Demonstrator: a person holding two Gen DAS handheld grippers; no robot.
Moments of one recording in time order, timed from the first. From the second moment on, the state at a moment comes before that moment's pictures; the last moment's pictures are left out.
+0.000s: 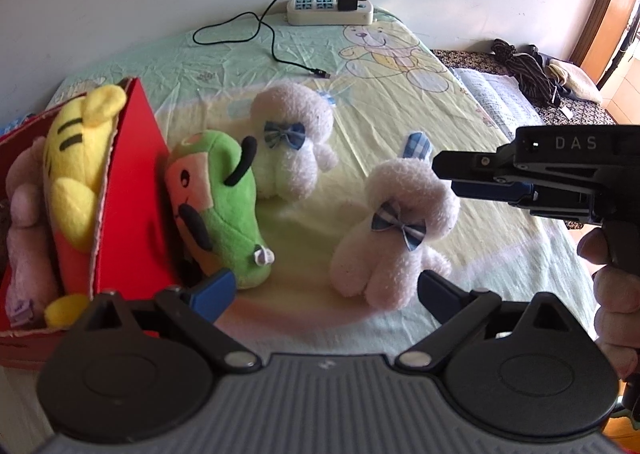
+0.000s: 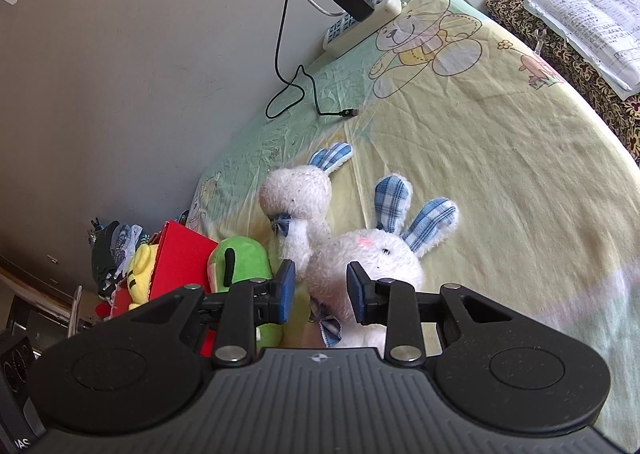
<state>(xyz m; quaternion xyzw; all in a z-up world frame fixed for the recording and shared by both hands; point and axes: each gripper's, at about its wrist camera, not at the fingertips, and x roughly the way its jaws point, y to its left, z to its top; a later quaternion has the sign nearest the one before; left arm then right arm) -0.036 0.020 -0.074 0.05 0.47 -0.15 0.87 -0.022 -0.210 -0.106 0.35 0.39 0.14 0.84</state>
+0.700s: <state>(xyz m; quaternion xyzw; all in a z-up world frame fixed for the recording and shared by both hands) -0.013 -0.015 -0.086 0.09 0.46 -0.20 0.86 -0.013 -0.234 -0.117 0.40 0.39 0.13 0.82</state>
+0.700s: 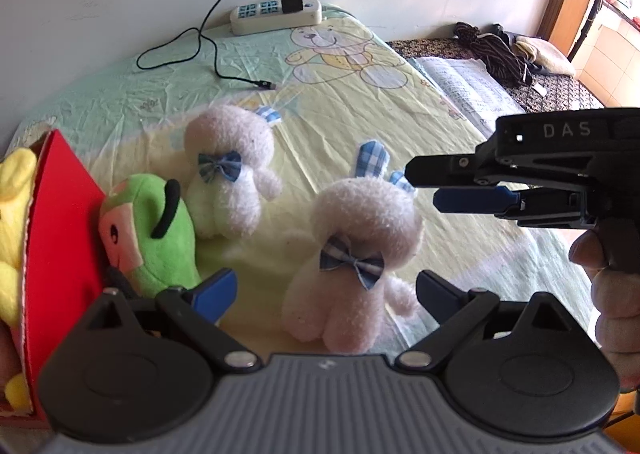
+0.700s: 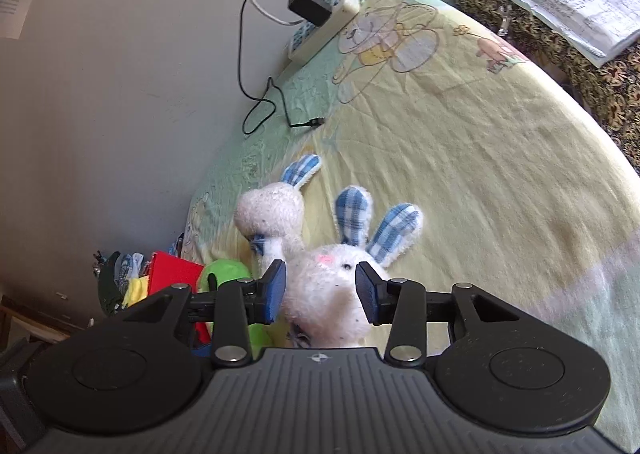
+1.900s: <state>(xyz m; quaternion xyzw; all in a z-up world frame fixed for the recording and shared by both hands) -0.076 0.071 -0.085 0.01 0.50 -0.22 0.84 -0.004 -0.146 -0.105 0.30 0.51 0.38 0.71</state>
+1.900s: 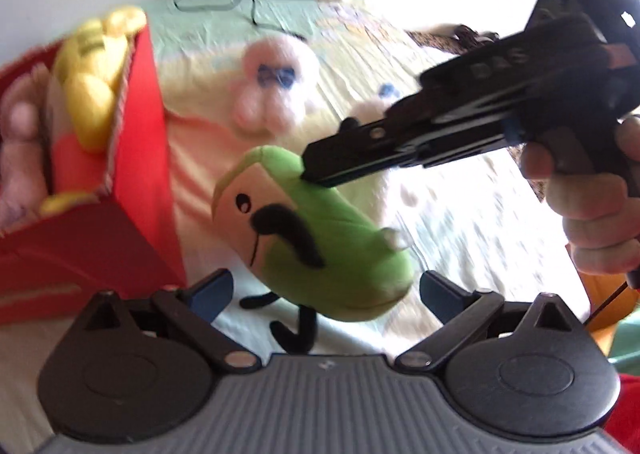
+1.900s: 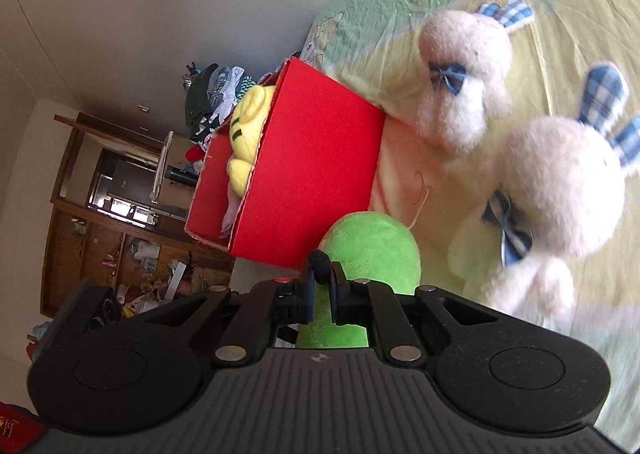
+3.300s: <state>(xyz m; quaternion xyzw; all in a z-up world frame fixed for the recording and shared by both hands) -0.030 0.173 0.066 0.01 0.33 -0.25 0.91 -0.003 -0.068 0.010 0.36 0.33 0.44 0.76</state>
